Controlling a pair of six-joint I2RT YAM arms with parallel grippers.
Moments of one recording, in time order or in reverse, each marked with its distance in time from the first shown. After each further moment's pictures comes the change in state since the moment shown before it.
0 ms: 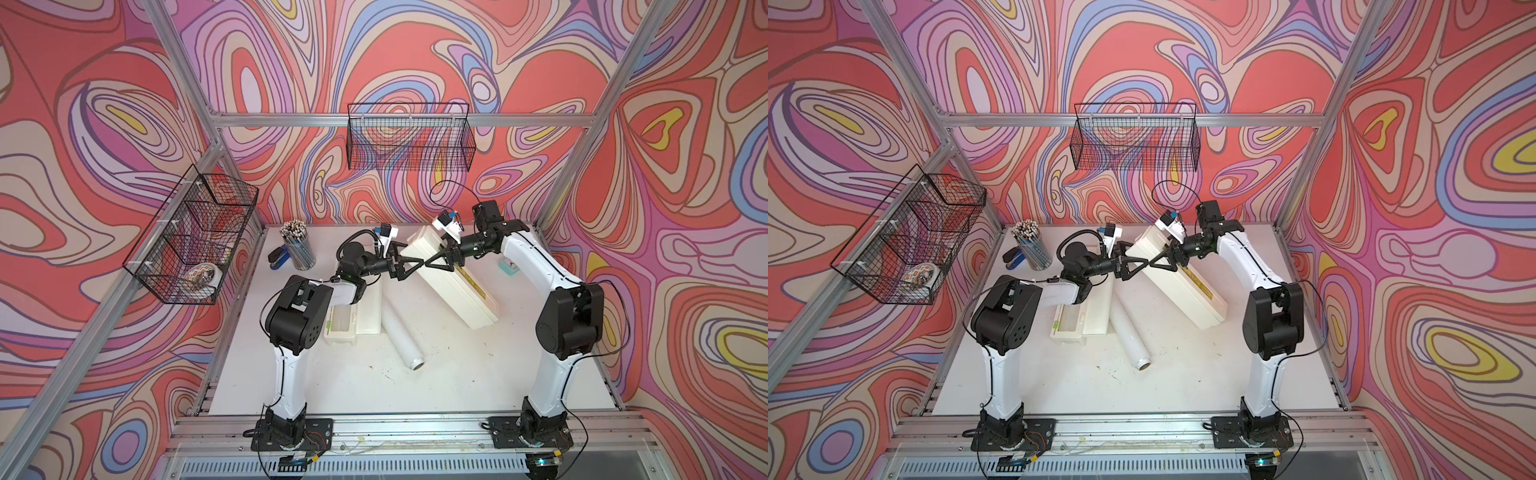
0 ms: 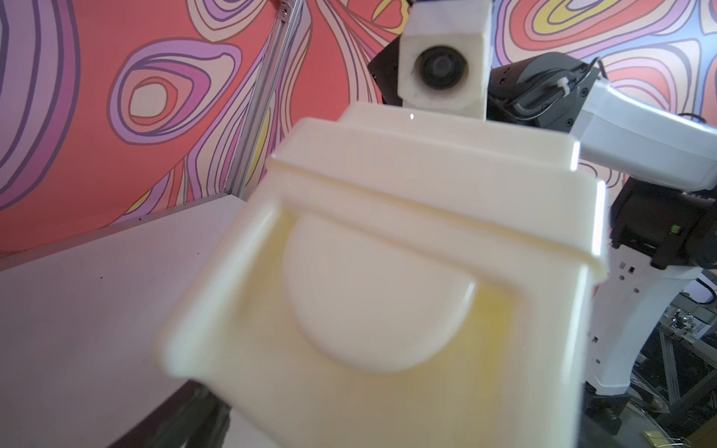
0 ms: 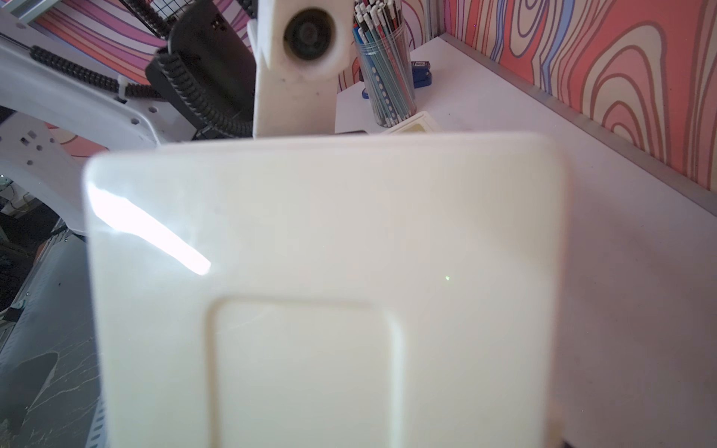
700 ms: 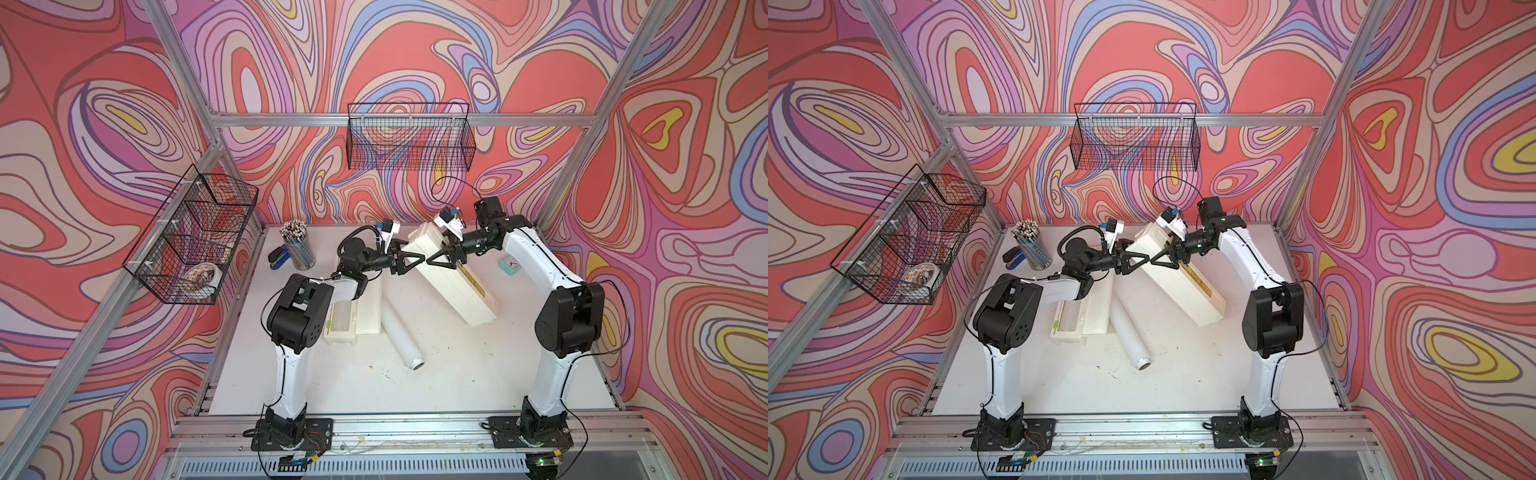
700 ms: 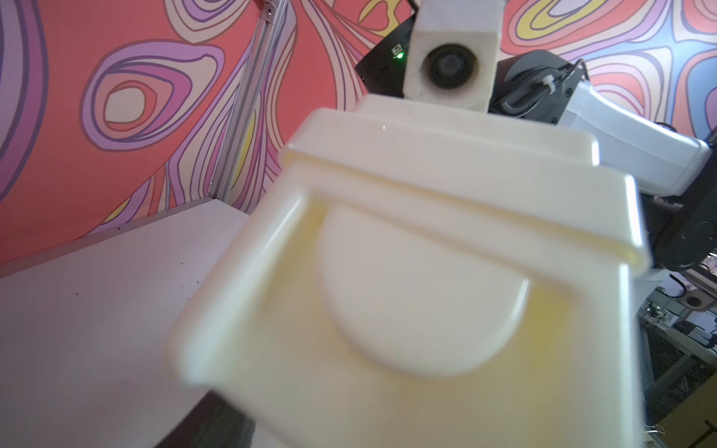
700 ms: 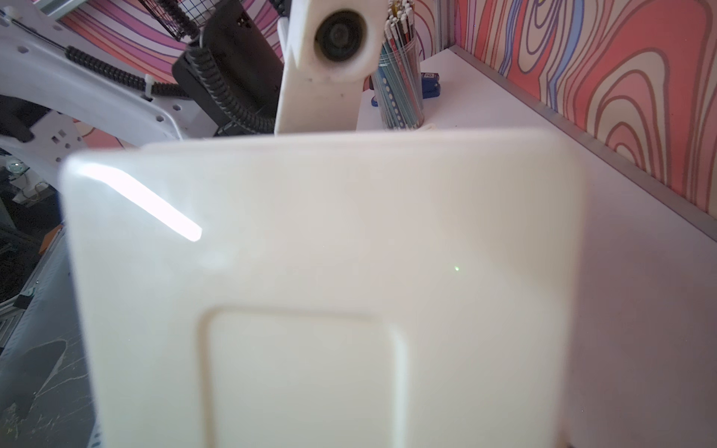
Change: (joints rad) left arm 0.006 0.013 0.049 -0.031 0.064 -0.040; right arm -0.012 0.015 0.065 -0.042 0.042 -0.032
